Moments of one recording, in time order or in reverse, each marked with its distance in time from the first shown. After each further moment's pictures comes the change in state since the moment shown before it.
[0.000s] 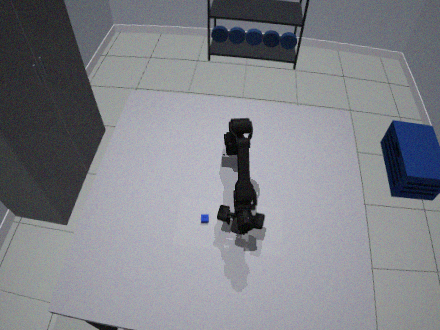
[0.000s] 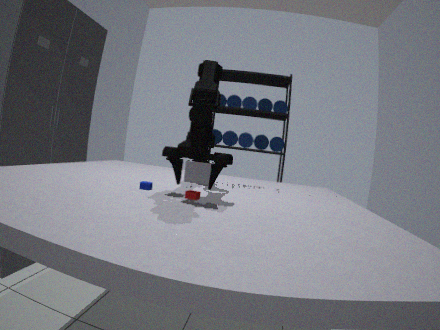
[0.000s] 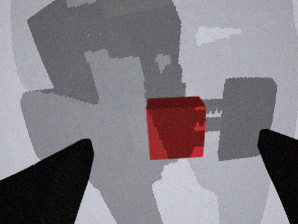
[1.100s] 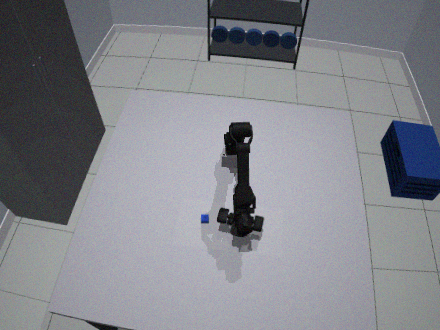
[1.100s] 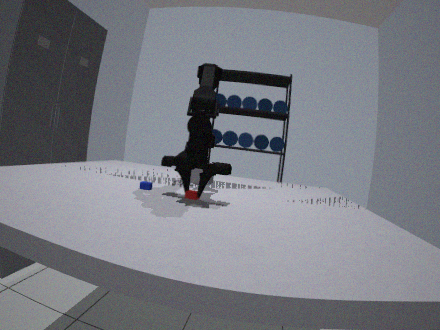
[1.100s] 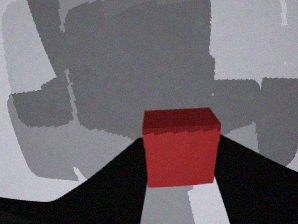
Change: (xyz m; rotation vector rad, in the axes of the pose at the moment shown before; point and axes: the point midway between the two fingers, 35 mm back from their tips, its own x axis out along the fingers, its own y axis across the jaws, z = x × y) arm 0.026 -0.001 -0.002 0.001 0.009 -0.001
